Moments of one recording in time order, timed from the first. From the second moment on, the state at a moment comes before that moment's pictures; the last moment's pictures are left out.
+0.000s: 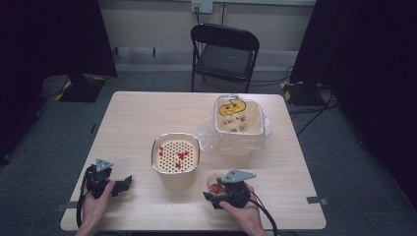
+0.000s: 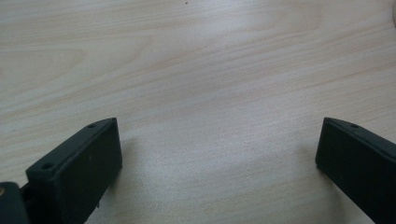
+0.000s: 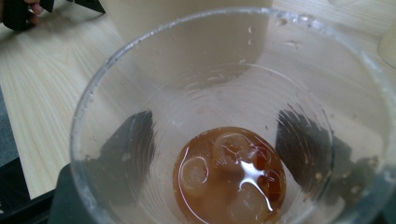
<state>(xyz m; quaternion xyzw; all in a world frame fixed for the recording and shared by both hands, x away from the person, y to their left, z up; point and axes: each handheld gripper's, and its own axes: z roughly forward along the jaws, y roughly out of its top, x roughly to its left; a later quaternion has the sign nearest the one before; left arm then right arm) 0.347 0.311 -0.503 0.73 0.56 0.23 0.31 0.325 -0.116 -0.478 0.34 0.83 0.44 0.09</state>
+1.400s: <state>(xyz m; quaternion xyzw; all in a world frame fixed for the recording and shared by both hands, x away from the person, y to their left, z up) 0.347 0.311 -0.503 0.73 0.56 0.23 0.31 0.340 -0.132 -0.426 0.34 0.80 0.48 0.11</state>
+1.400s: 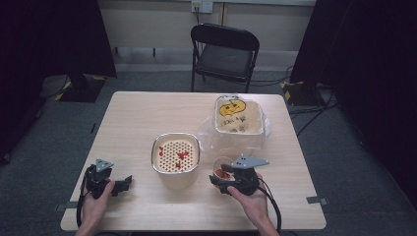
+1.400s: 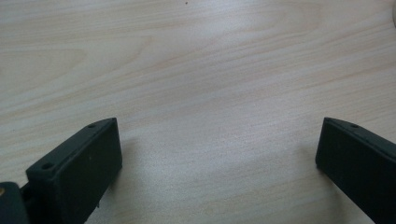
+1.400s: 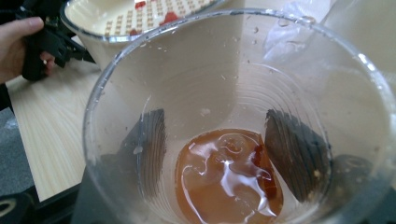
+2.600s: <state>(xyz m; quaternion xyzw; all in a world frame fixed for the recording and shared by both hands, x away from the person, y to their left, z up) 0.347 0.311 -0.503 0.73 0.56 0.23 0.31 0.392 -0.097 -0.340 0.32 0.75 0.54 0.19</state>
